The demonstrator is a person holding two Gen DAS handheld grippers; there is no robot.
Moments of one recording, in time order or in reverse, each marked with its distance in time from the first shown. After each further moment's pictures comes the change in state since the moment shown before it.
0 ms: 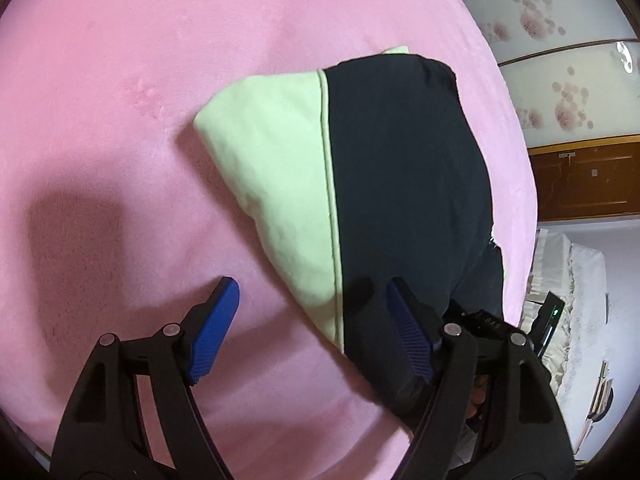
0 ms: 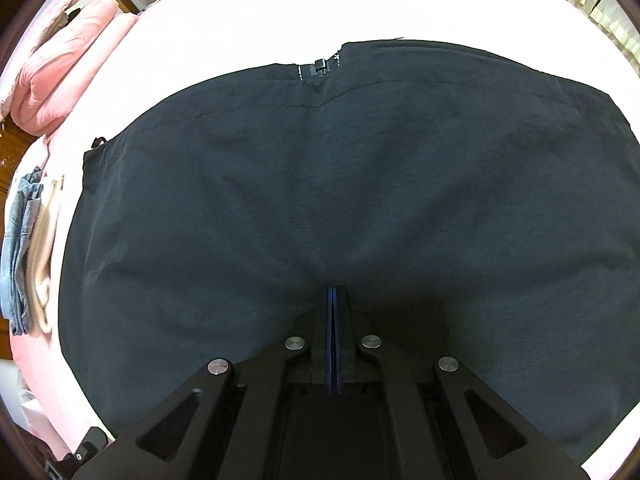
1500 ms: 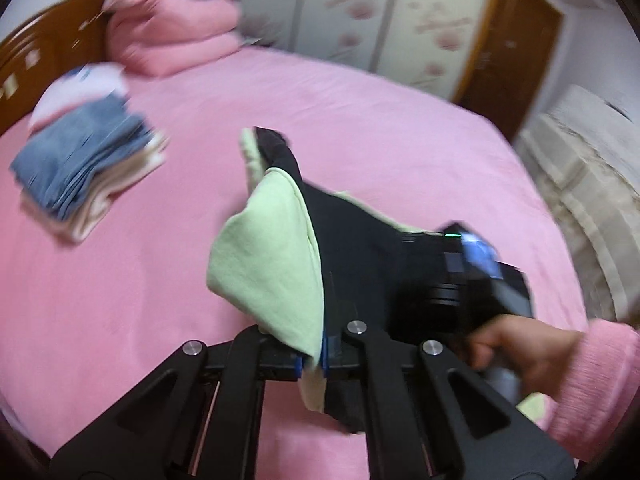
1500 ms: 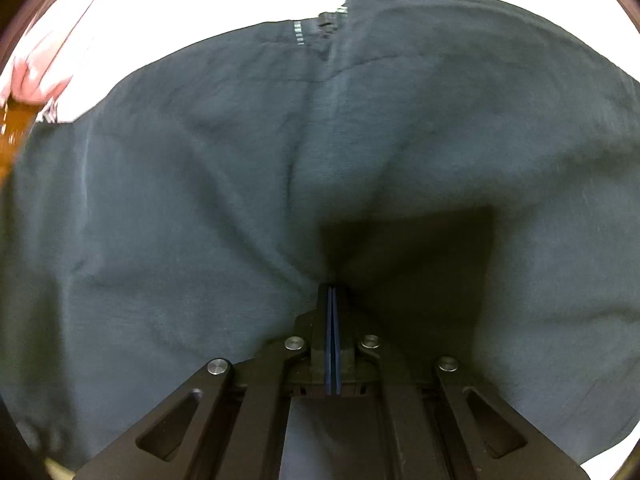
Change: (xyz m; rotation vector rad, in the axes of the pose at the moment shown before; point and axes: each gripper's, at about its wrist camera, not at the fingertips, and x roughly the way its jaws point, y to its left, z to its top) left arm -0.062 -0.197 -0.093 0.765 -0.421 0.096; right arm 0.007 -0.046 0.060 -0.050 0.249 0.135
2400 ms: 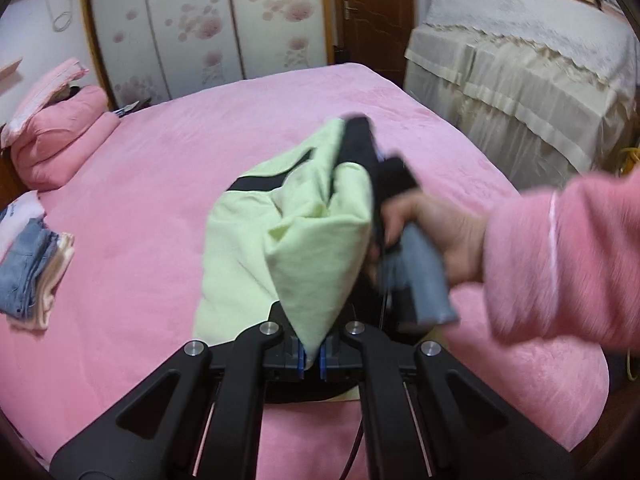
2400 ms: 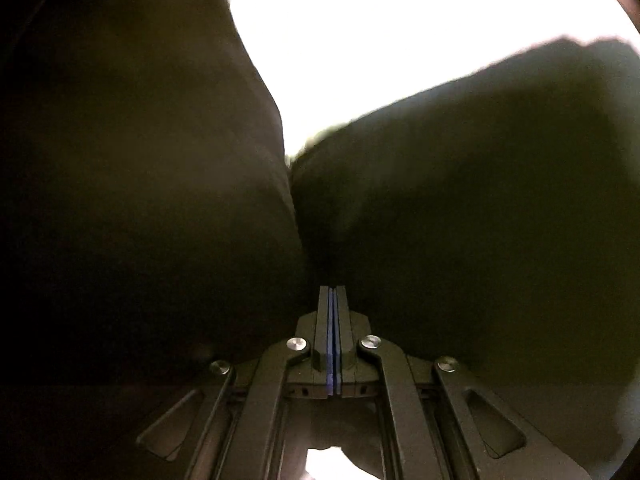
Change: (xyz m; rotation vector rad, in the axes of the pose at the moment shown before) left arm -0.066 -0.302 -0.090 0.487 0.036 -0.128; right arm -0.145 -0.235 0.023 0.184 -0.173 0.625
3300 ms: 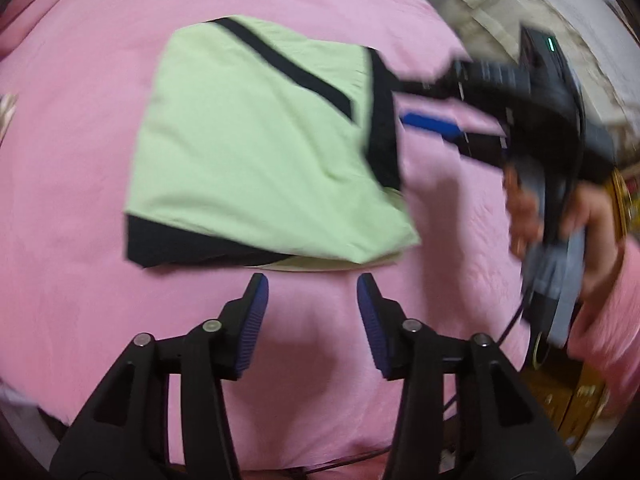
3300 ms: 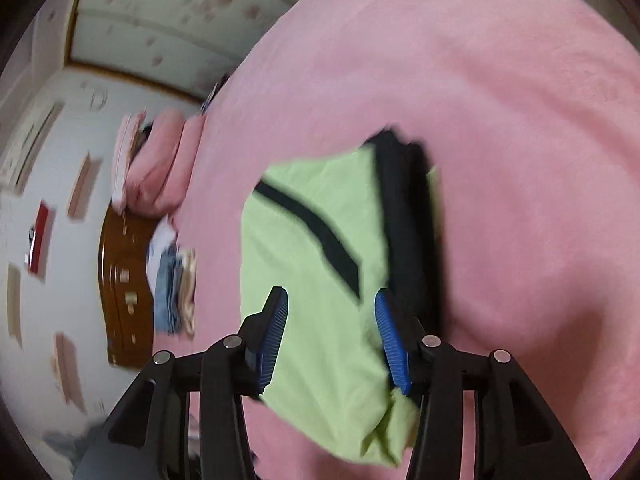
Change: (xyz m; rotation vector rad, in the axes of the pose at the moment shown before) left arm 0.046 -0.019 -0.035 -0.253 0.526 -0.194; right arm -0.167 -0.025 -0.173 -0.145 -0.180 -0.162
